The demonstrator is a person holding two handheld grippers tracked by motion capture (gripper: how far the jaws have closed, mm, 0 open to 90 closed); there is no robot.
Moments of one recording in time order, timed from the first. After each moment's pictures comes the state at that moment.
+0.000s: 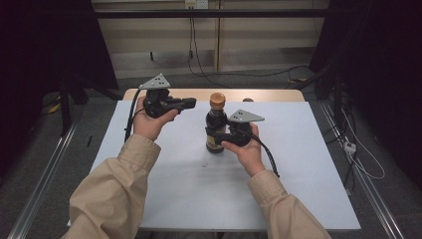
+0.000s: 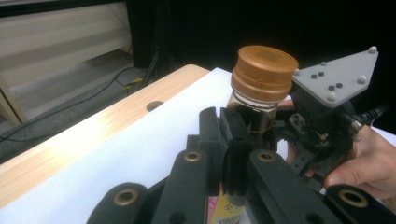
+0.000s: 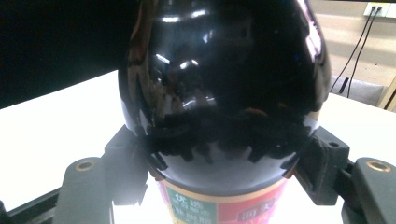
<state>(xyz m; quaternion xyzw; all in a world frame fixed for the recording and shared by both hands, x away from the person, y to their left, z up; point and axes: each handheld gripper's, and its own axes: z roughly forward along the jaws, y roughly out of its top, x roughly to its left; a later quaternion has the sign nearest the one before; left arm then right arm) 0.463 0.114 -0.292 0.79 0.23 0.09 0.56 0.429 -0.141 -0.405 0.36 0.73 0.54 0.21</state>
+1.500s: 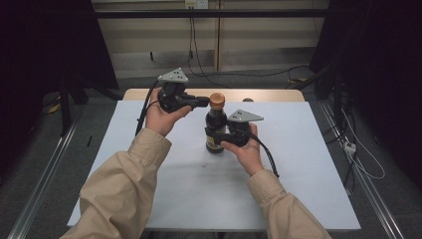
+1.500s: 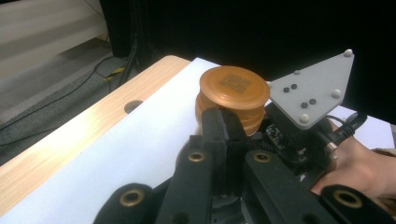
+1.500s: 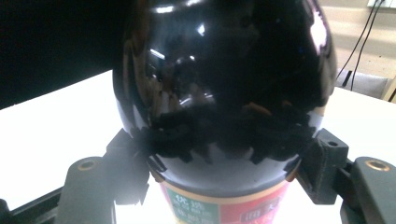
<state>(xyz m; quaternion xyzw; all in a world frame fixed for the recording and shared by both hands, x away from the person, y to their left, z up) 0.468 0.078 -0.275 0.83 0.20 0.06 0.52 0.431 -0.139 -0.407 0.37 0.73 0.54 0.20</state>
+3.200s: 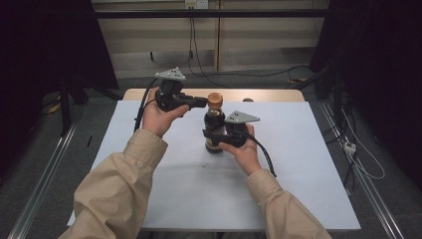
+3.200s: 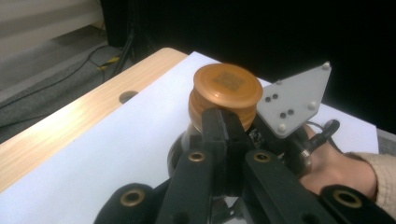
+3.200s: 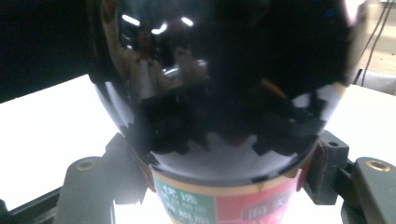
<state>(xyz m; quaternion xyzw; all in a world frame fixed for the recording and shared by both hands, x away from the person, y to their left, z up) 0.469 0.082 -0.272 0.83 0.21 0.04 0.52 0.437 -0.134 -0.418 0.36 0.73 0.54 0.19</state>
